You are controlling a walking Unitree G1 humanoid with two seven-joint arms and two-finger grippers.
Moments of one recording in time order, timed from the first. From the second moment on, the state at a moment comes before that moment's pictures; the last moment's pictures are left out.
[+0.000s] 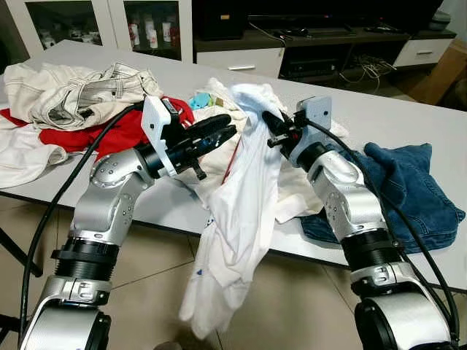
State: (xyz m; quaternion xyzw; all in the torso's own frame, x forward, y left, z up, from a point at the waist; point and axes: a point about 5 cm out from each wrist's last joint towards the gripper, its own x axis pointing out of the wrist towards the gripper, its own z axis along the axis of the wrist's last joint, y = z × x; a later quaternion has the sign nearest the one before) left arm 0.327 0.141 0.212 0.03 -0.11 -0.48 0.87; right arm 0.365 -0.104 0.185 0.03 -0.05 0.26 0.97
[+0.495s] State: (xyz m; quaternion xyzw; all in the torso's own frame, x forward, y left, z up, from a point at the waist) left arm 0.314 0.132 0.177 0.04 -0.03 -0.53 0.85; right arm 0.380 -0.101 0.236 0.03 -0.13 0.26 0.96
